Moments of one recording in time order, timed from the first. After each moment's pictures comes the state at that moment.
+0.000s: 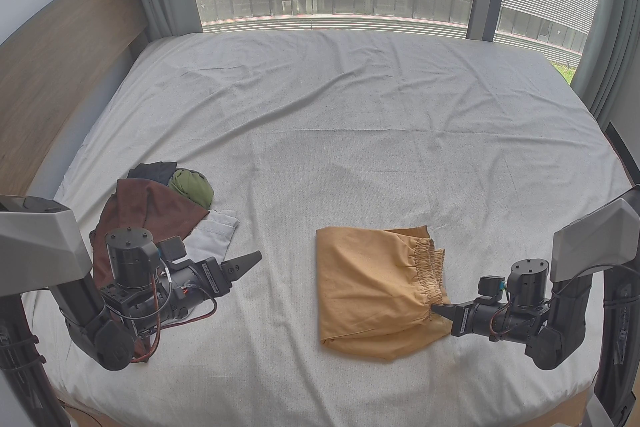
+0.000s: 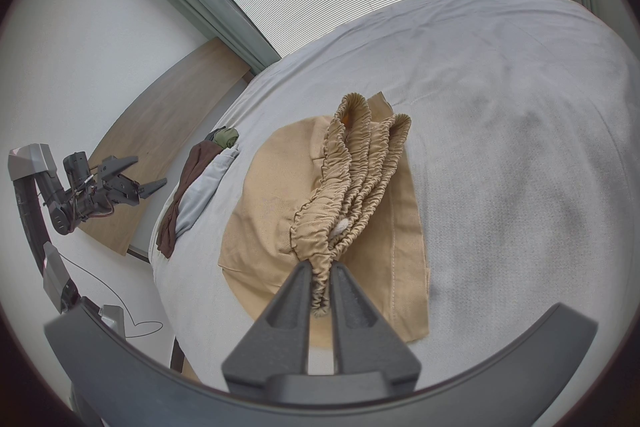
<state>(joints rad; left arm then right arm) -0.31 2.08 -0.38 -1.38 -0.26 -0.58 0.28 2.35 -0.28 -1.54 0.36 0.32</state>
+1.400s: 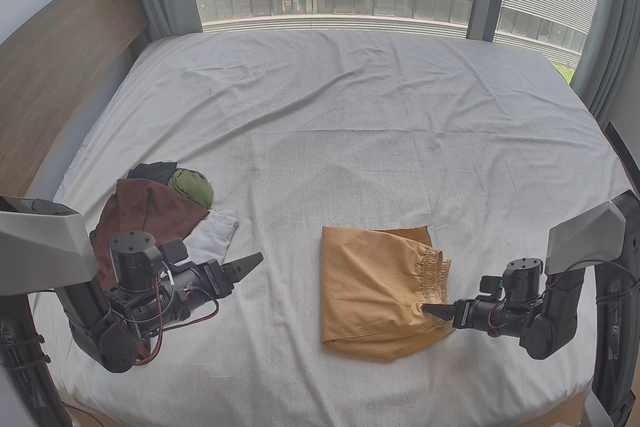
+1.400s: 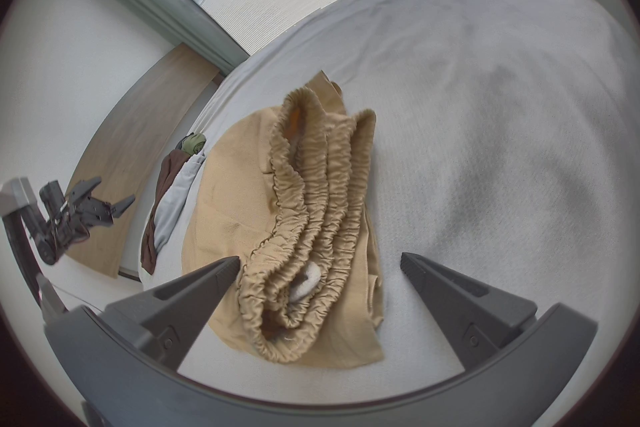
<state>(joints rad) -0.32 2.11 -0.37 -1.43 -0.25 -0.58 0.20 2.44 -0.39 -1.44 0.36 0.37</state>
